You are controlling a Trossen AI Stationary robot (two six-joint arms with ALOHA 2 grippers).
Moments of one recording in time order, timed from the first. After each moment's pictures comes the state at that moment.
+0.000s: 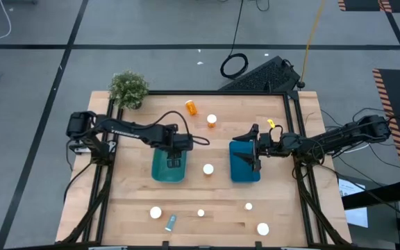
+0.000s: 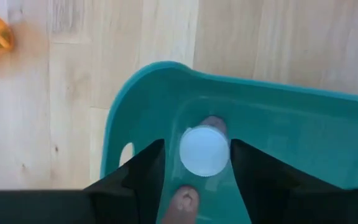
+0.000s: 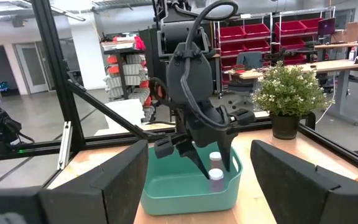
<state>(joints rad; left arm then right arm) 0.01 1.69 1.15 -0.79 -0.21 -0.03 0.12 1.03 0.26 0.85 0.16 0.11</state>
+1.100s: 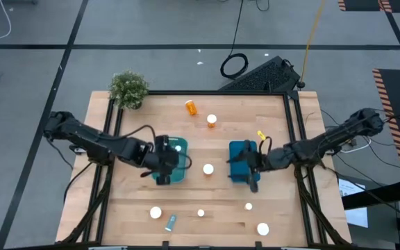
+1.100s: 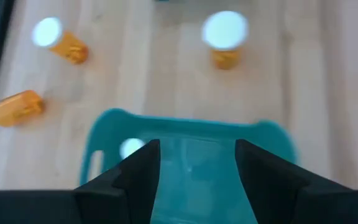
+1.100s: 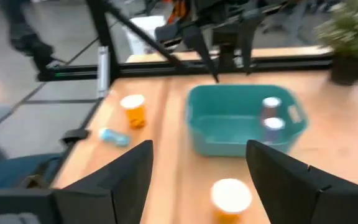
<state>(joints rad) -0.31 1.42 1.15 -0.79 -0.35 -0.22 0.39 1.12 0.67 0.13 0.26 0.20</state>
